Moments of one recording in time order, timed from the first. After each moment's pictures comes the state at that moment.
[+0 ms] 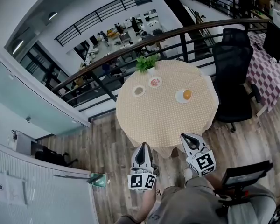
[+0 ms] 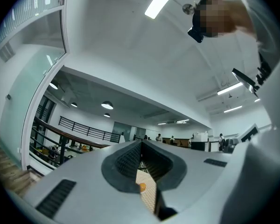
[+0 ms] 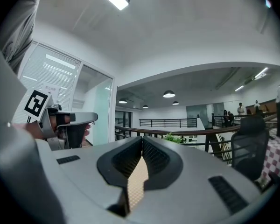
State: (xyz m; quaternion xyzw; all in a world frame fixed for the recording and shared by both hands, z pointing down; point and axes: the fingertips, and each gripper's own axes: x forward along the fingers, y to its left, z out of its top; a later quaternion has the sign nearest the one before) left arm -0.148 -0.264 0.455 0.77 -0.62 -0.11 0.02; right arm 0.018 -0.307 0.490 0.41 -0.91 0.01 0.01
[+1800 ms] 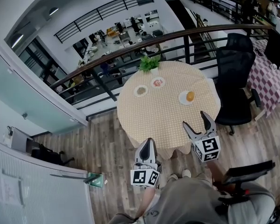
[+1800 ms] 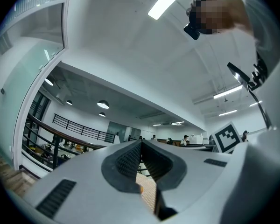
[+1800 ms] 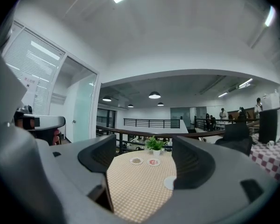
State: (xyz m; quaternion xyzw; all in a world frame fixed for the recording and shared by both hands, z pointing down) left arm -0.163 -0.289 0.447 0.79 -0.60 -0.12 0.02; right arm 0.027 -0.387 0.463 0.50 -0.87 0.01 0.02
